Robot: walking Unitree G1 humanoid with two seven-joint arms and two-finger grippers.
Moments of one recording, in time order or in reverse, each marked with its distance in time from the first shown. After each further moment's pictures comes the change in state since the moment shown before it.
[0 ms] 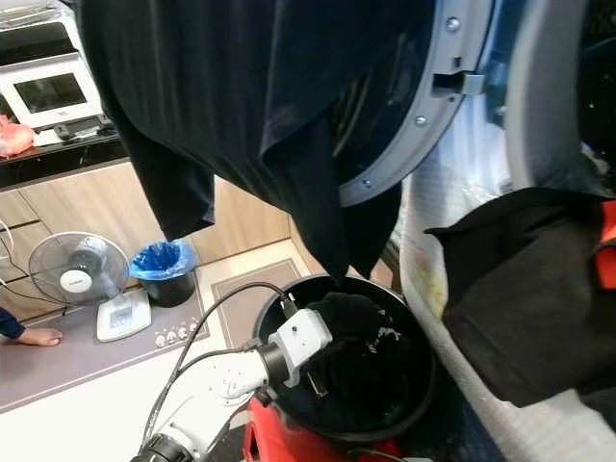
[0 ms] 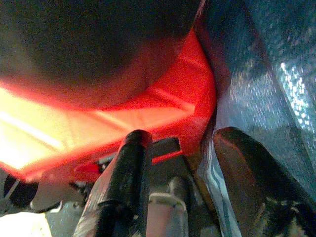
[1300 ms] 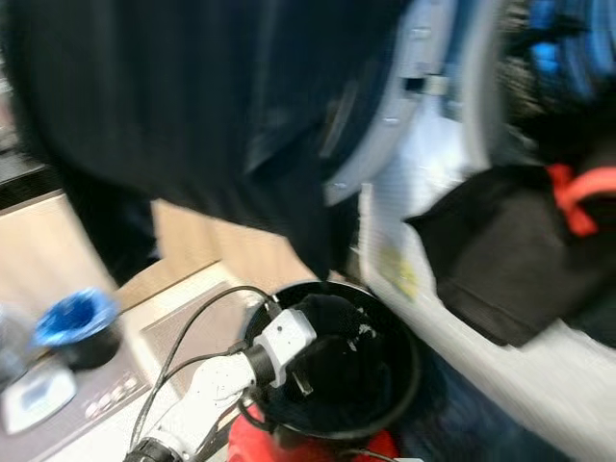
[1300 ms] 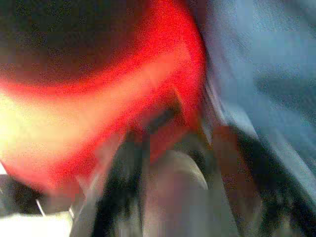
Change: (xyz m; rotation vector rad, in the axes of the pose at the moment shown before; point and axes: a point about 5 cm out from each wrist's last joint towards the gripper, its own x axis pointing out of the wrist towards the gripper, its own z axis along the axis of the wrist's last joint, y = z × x) left arm 0.005 -0.005 0.000 -0.028 0.005 0.010; right arm -0.007 -0.004 -0.019 0.016 0.052 -0.006
